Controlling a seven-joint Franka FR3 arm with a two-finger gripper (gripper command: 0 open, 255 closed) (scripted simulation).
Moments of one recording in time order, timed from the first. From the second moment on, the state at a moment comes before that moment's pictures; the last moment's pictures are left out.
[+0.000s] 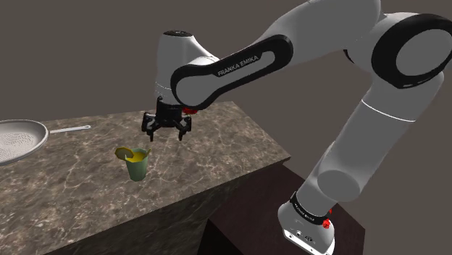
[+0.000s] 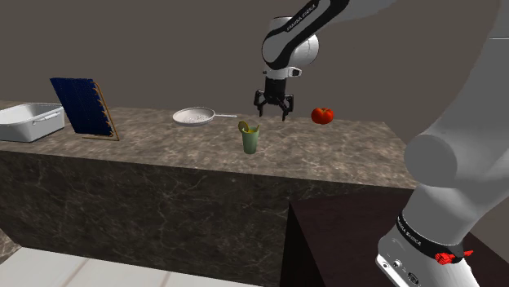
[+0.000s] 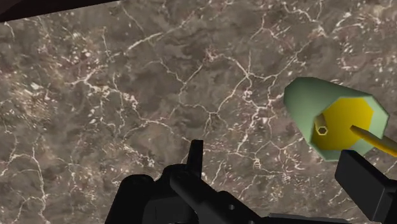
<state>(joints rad) 0.02 0.05 0.47 -2.17 -0.01 2.27 1.02</state>
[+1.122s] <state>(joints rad) 0.14 0.43 0.41 -1.89 -0.25 2.38 1.33</state>
